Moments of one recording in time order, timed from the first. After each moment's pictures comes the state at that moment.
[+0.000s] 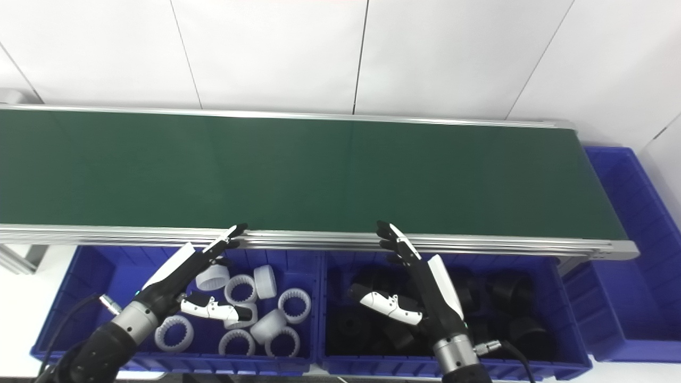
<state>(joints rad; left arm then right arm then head) 0.08 0.27 -0.23 -0.07 0.17 -0.04 -0.35 0.23 -0.15 0.12 -0.26 -0.30 0.00 0.13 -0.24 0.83</state>
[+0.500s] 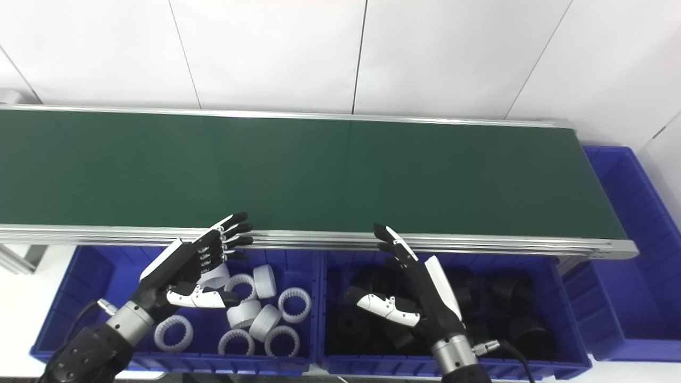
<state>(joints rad) 0.08 0.25 -0.17 -0.02 -0.11 -0.11 -0.41 0.23 -0.15 0.13 -0.29 -0.30 0.03 0.15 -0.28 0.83</state>
